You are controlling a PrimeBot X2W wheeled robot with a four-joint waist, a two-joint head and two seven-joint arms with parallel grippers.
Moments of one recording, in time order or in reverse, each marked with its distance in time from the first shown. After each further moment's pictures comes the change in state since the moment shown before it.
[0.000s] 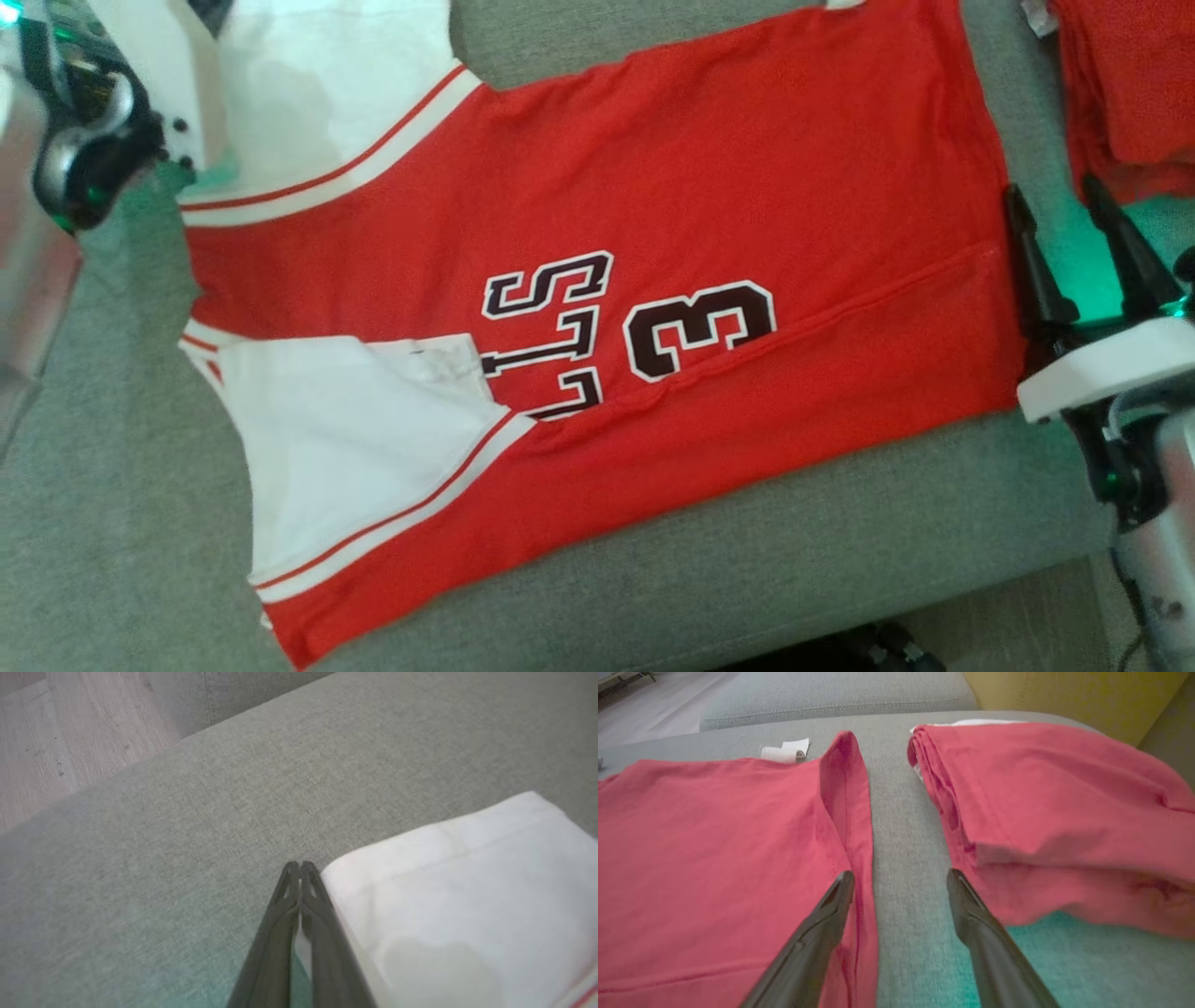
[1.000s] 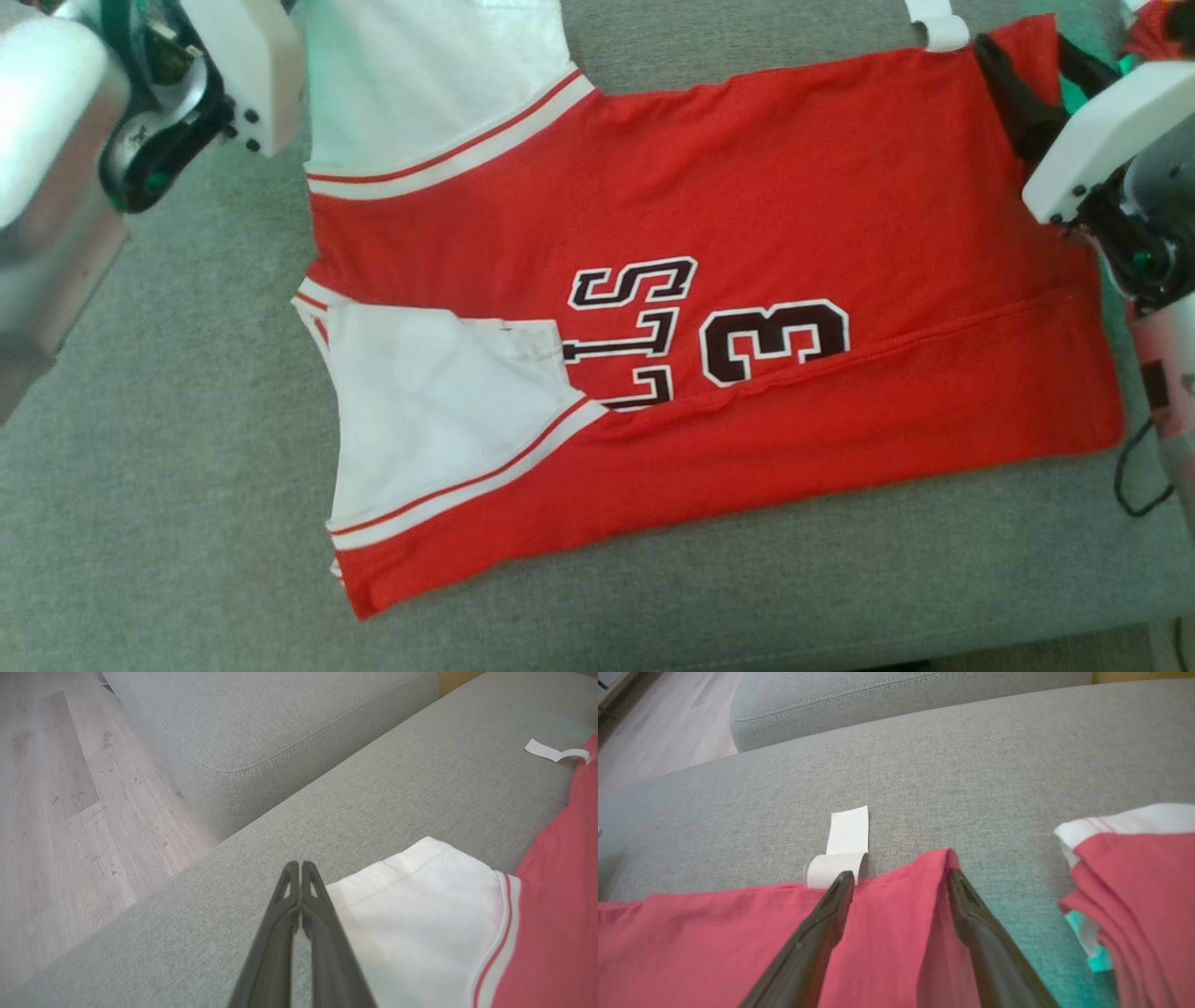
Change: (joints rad) left arm -0.159 0.032 -0.364 -0.072 -0.133 0.000 -0.300; right arm -0.467 -0.025 0.114 0.303 0.204 0.000 0.432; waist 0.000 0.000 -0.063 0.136
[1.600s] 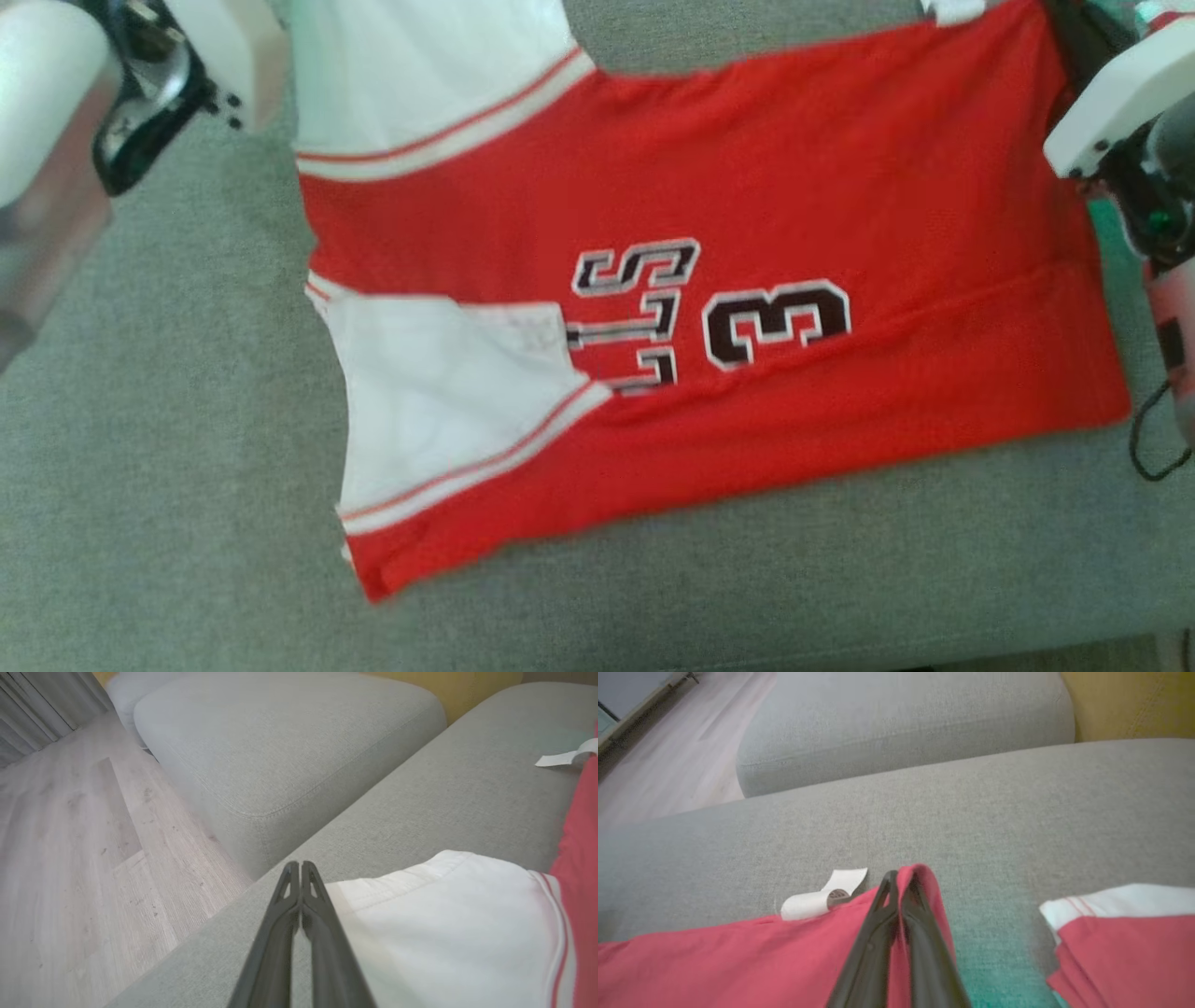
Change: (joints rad) left arm -0.073 -0.005 -0.119 0.087 0.030 0.000 -0.206; right arm -0.100 -0.017 0.046 0.129 0.019 0.000 -0.114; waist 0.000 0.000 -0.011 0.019
